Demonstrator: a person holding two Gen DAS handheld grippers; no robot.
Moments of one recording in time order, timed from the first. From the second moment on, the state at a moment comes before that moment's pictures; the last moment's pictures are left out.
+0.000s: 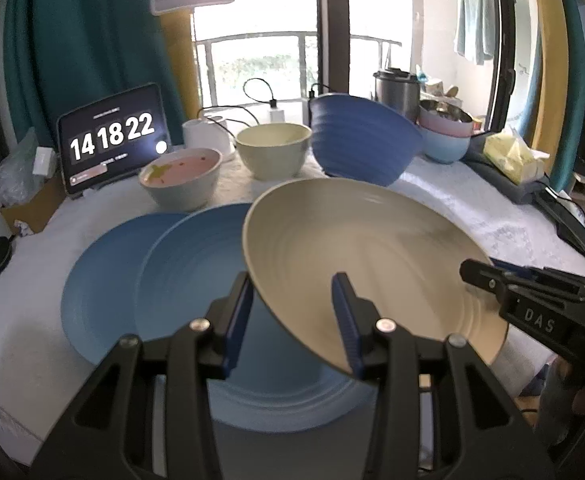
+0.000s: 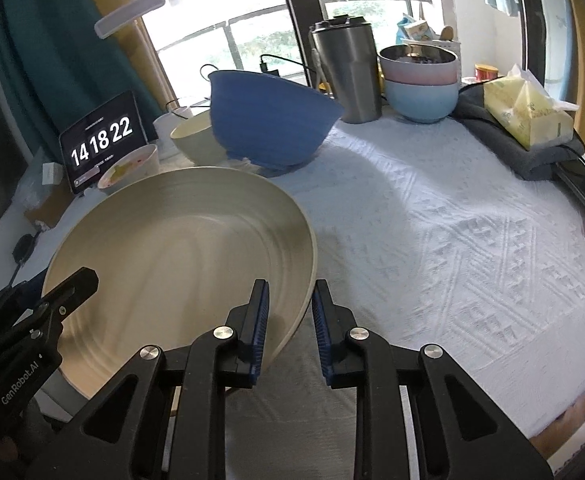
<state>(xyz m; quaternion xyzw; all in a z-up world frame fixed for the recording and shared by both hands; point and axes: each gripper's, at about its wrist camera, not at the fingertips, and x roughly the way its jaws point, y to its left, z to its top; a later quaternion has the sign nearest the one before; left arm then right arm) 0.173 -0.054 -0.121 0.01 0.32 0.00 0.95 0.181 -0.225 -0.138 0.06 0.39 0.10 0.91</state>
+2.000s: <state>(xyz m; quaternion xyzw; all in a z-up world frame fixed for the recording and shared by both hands) 0.192 0.018 -0.155 0.00 0.35 0.04 0.94 0.203 -0.147 -0.171 0.07 0.43 0.15 0.89</state>
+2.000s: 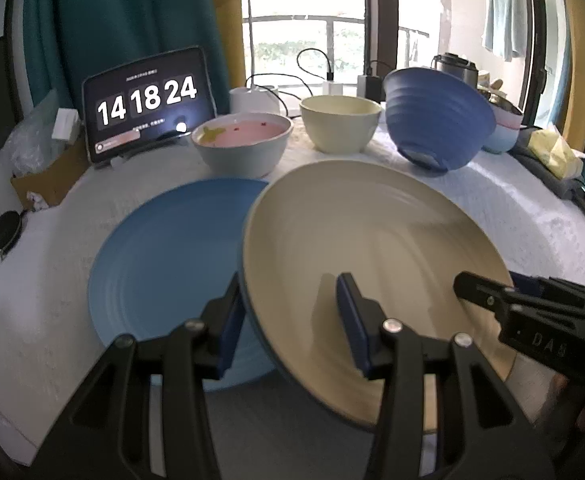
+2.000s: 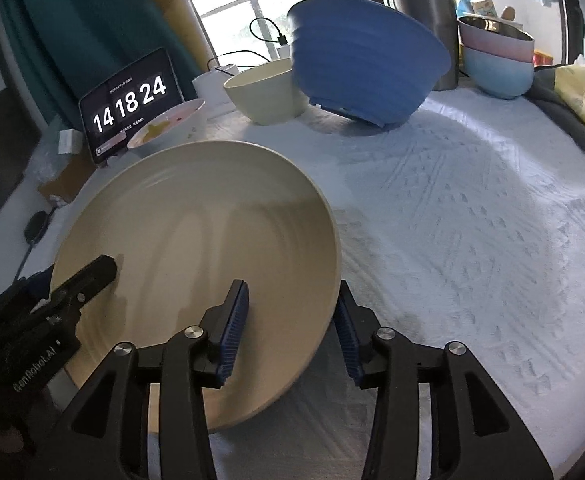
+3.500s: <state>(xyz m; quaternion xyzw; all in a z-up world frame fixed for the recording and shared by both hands) 0.183 -0.013 -0.132 -0.02 0.32 -0.03 0.95 0.176 -0.202 -0.130 0.05 0.37 0.01 0.93</state>
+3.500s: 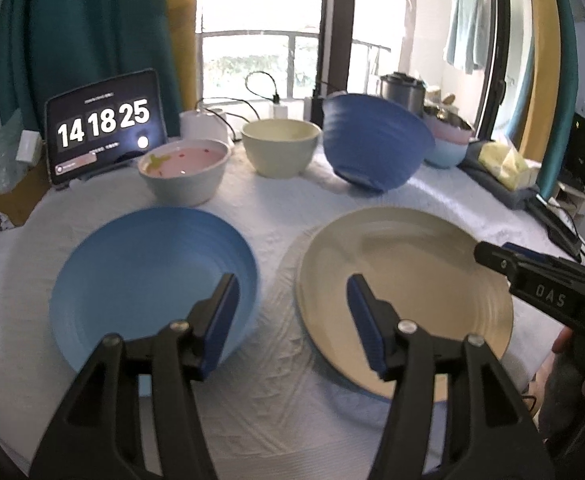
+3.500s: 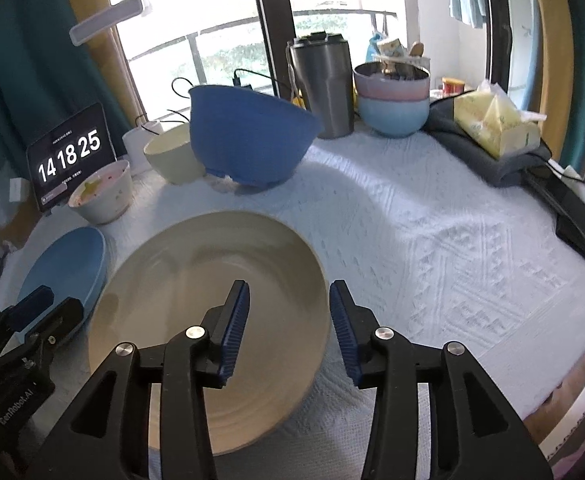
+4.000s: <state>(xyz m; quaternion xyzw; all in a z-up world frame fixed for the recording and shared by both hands) 0.166 0.057 -0.118 -0.06 0.29 0.01 0.96 0.172 -0.132 -0.110 0.01 0.35 0.06 0.93</state>
